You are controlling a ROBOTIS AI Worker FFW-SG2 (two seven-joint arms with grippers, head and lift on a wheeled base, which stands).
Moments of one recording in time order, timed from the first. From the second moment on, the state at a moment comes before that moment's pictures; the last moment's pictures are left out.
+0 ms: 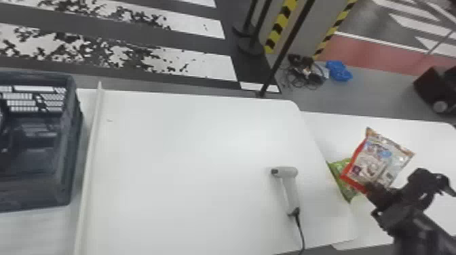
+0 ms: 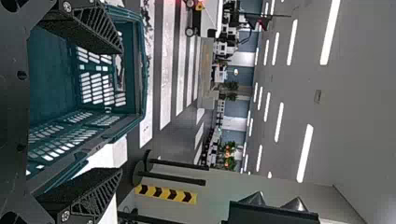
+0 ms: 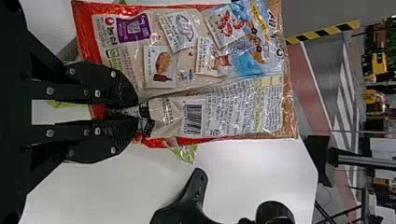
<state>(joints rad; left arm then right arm) 0.48 0.24 0.15 -1.91 0.35 -0.03 -0.32 0.01 -0.22 -0.88 -1.39 -0.23 0.62 -0.03</state>
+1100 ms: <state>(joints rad) 0.48 0.21 0.09 -1.97 0.31 0.05 -0.24 0.43 0.00 -0.41 -1.99 -0.16 0.05 -0.07</state>
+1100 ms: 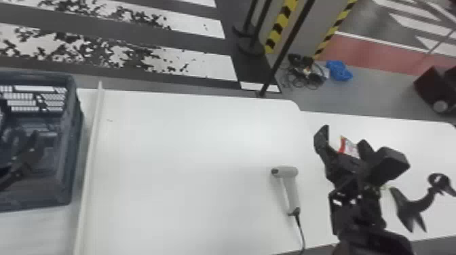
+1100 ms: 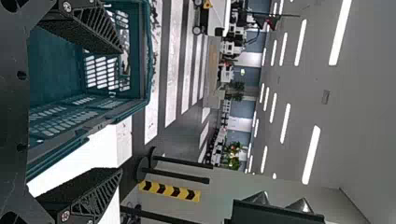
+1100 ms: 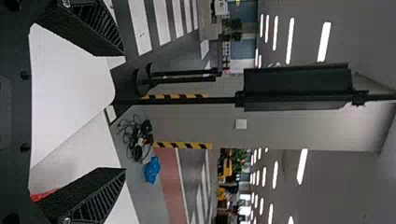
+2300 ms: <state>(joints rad) 0.52 0.17 -0.03 -1.99 0.20 0.03 -0.16 0.60 0.00 0.03 -1.84 0.09 -0.30 -0.18</state>
